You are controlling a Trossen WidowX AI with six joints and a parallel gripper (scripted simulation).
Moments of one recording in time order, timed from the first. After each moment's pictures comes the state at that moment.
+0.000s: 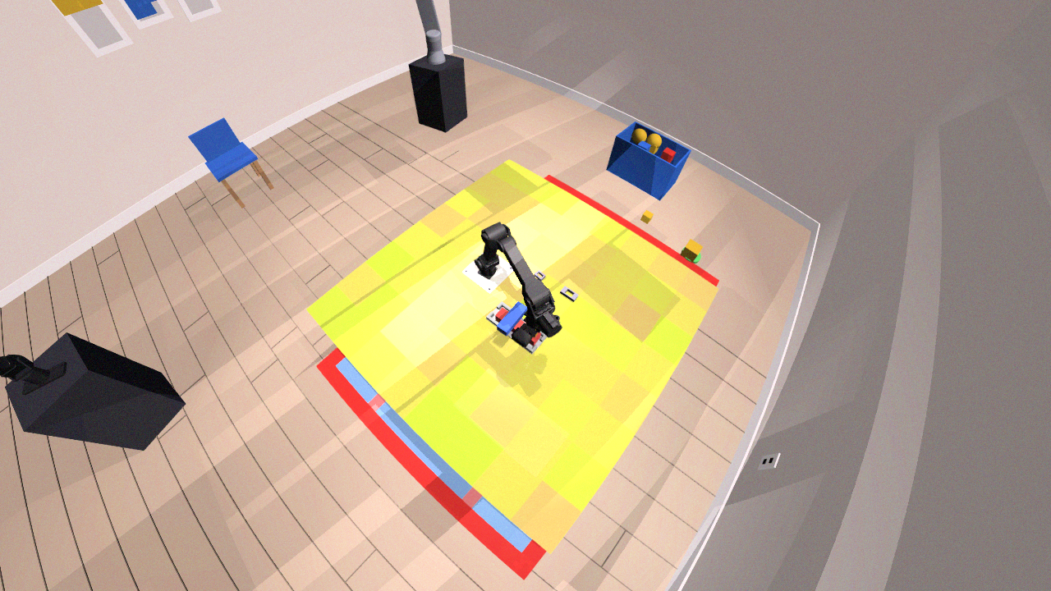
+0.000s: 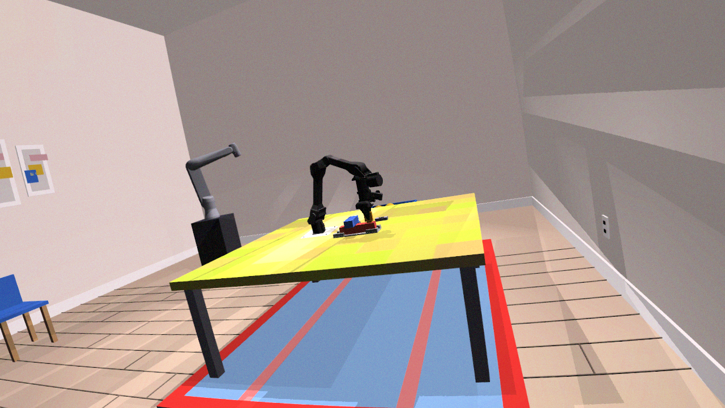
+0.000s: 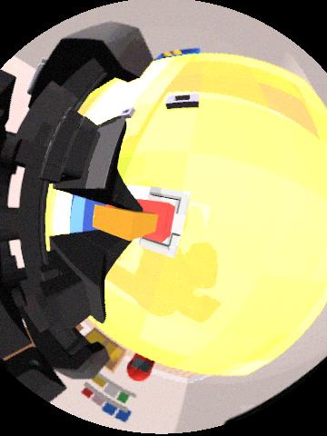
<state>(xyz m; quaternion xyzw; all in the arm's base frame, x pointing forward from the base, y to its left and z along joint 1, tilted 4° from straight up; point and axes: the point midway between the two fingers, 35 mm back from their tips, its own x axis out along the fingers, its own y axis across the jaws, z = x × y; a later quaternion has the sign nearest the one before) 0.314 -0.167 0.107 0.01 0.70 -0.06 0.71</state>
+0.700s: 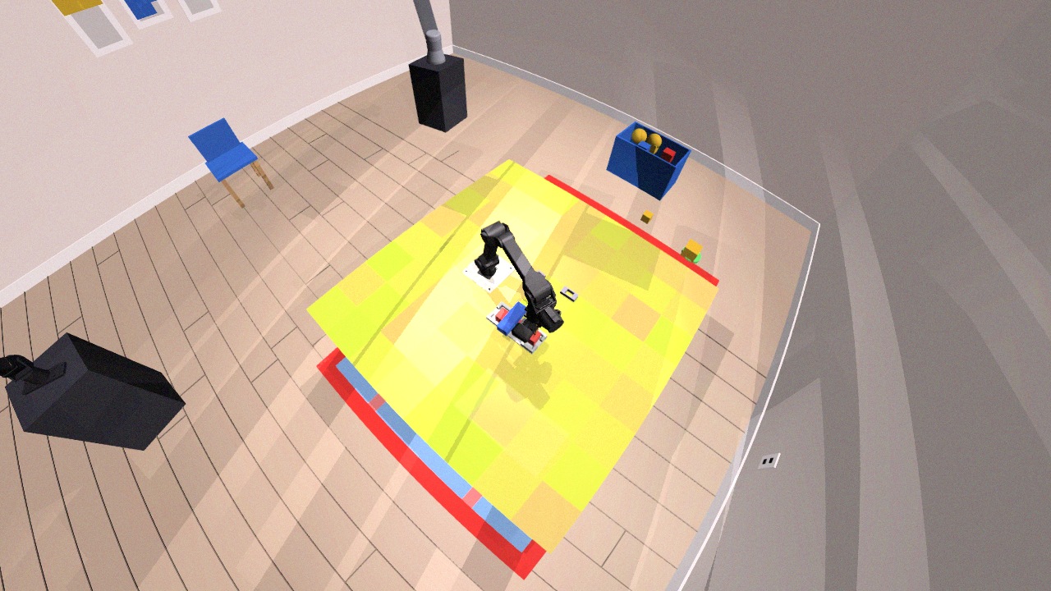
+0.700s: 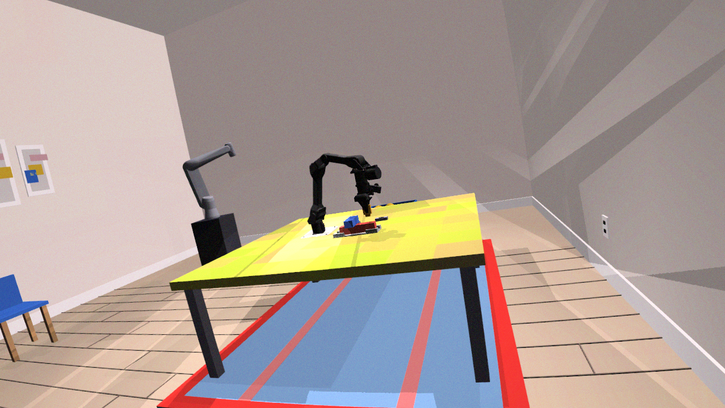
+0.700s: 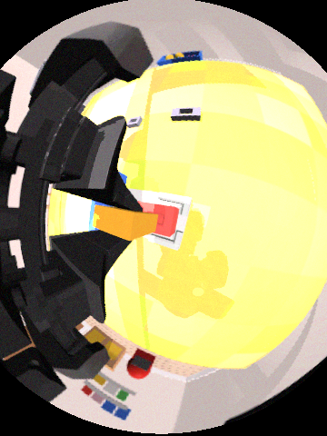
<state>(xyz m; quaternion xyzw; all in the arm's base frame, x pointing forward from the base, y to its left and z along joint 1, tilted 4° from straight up) 0.313 -0.164 0.142 0.01 0.70 -0.06 0.71</state>
